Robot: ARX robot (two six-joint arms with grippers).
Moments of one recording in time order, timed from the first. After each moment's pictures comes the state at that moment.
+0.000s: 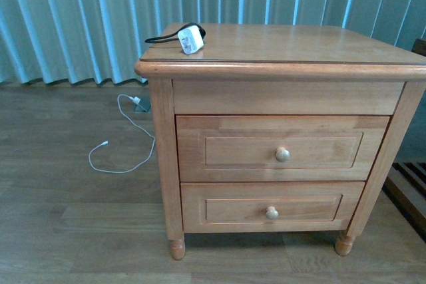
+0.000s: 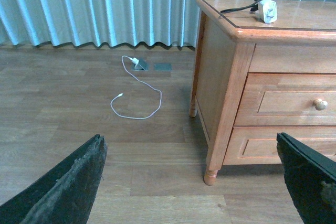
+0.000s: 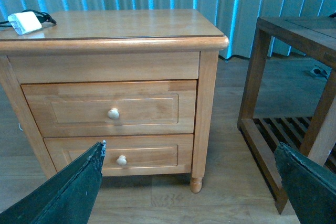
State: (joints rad) left arm 0.00 0.00 0.01 -0.01 0.00 0.00; right arm 0.00 0.00 0.01 0.00 0.00 0.00
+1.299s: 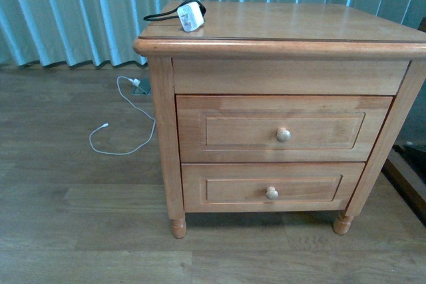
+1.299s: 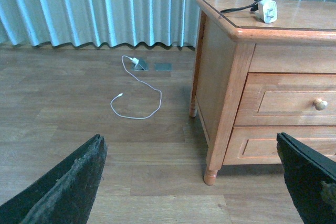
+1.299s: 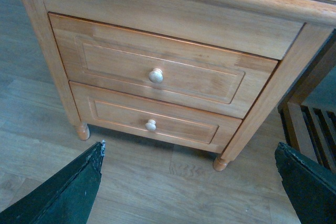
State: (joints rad) left arm 0.00 0.00 0.01 -0.01 0.00 0.00; right arm 0.25 1.10 0.27 0.57 0.05 -0.12
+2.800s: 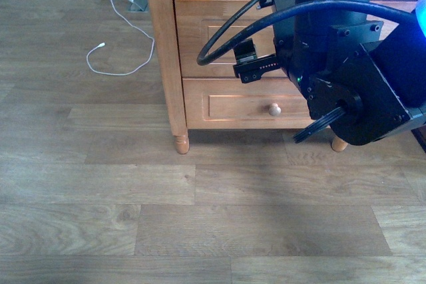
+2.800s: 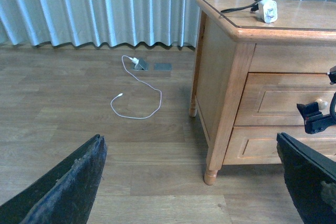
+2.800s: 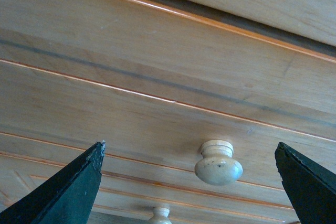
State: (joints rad) left arm 0.00 0.00 0.01 -0.01 0.00 0.00; right arm 0.38 2.38 1.17 0.92 0.30 -0.17
